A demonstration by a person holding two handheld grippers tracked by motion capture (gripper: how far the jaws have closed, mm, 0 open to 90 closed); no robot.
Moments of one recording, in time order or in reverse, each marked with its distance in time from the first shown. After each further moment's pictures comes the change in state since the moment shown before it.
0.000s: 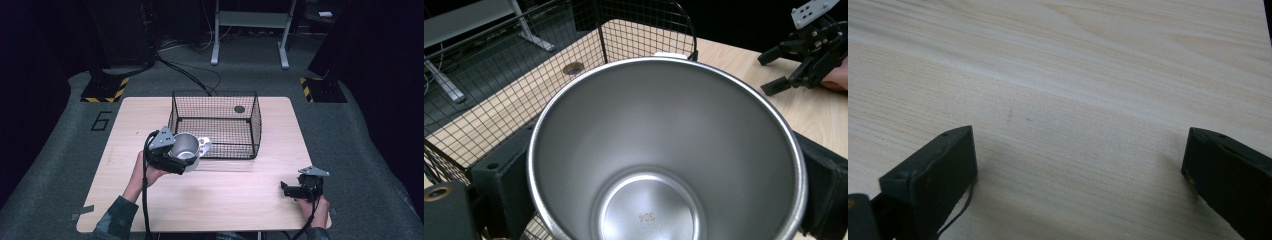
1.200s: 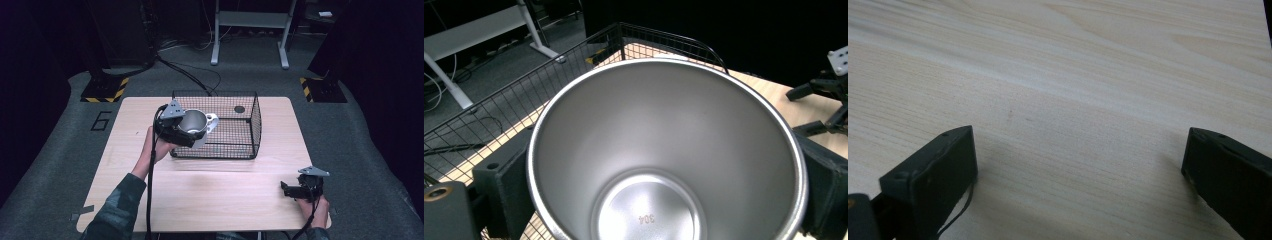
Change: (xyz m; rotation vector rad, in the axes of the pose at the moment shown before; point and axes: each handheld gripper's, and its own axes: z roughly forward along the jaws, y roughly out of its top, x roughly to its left) left arm 0.035 0.049 0.029 -0.023 0.027 -0.009; right arm 0.000 0.000 0.000 0.001 0.000 0.003
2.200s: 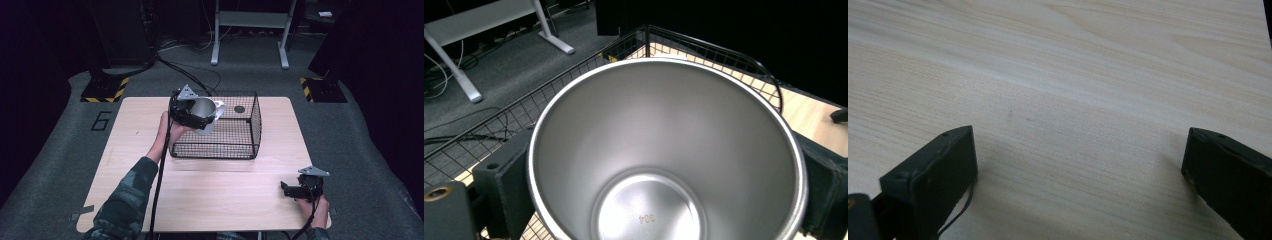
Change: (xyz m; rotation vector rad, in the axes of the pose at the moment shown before) left arm 0.029 0.021 0.057 0.036 0.035 -0.055; right arm 0.000 0.000 0.000 -0.001 0.000 -0.001
